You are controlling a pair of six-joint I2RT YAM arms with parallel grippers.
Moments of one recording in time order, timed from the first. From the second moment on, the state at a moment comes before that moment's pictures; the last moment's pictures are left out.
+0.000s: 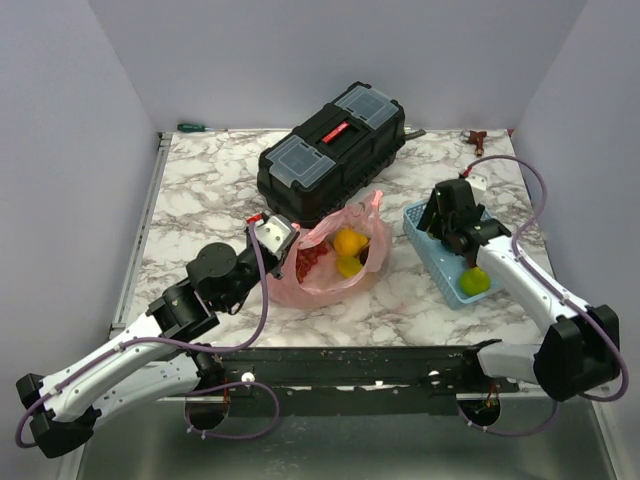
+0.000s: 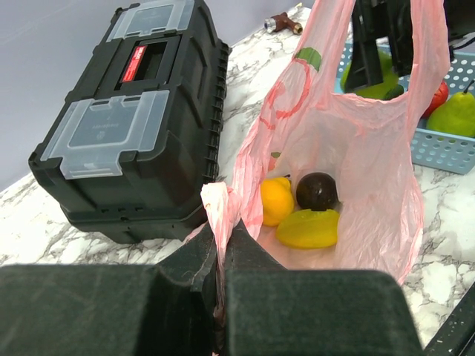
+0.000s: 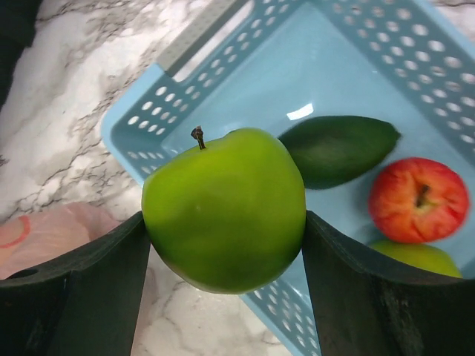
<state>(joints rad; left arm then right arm) -0.94 0.70 0.78 -0.14 -0.23 0.13 0.32 1.22 0.91 -0.47 0.47 0.54</state>
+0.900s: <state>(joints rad) -0.94 0.69 0.78 -0.14 -0.25 0.14 0.27 1.44 0.94 -0.31 0.30 0.46</state>
